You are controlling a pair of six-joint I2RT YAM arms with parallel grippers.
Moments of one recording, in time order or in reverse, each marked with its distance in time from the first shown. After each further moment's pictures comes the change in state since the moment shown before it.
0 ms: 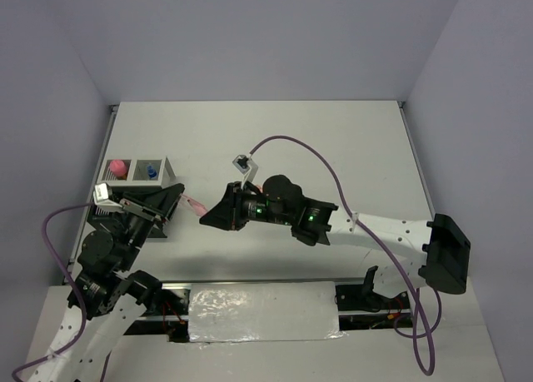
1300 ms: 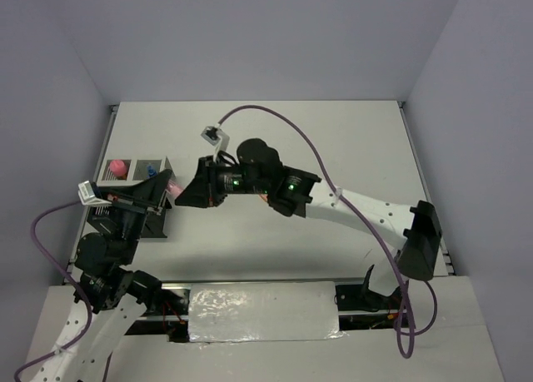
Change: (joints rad) left arm 0.032 0.039 -0.047 0.253 -0.011 0.056; right arm -0.043 0.161 0.357 -0.174 -0.129 -0.084
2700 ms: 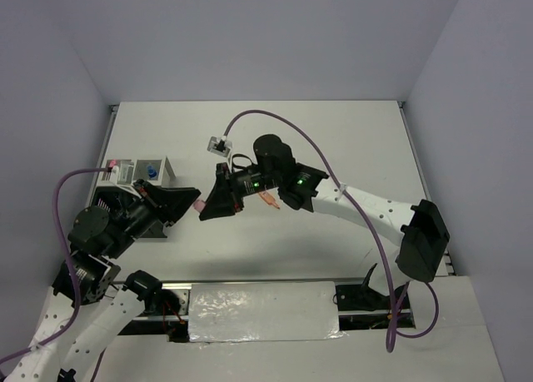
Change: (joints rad) left arm -0.036 0.177 0.319 -0.407 0.313 0.611; right arm -0.151 0.013 -0.071 0.016 -0.509 -0.293
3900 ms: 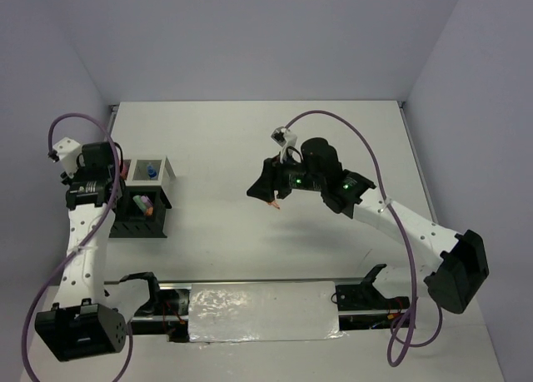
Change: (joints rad) left arm 0.613 0.615 0.237 -0.447 -1.001 0.193; right arm -0.209 -0.280 -0.255 -0.237 0.395 -0.066
